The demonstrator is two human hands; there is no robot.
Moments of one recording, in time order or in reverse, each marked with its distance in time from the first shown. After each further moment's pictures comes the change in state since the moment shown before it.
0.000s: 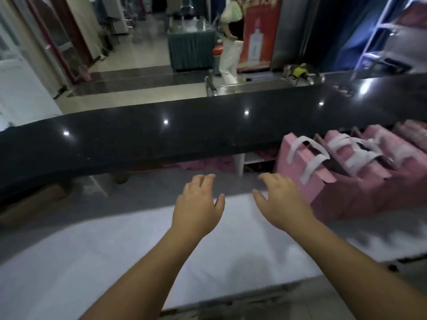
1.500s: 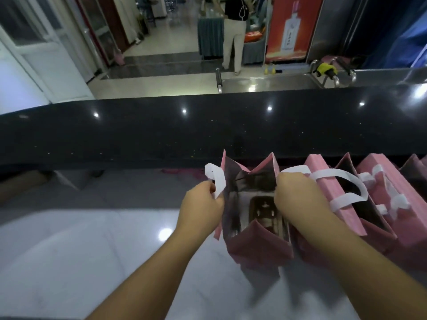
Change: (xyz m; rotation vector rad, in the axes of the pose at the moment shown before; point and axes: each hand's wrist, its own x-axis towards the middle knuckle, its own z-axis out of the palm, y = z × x) left_hand 0.110 0.195 0.083 -0.322 0.035 -0.450; right_hand 0.179 0.181 -0.075 -0.509 -0.665 0.152
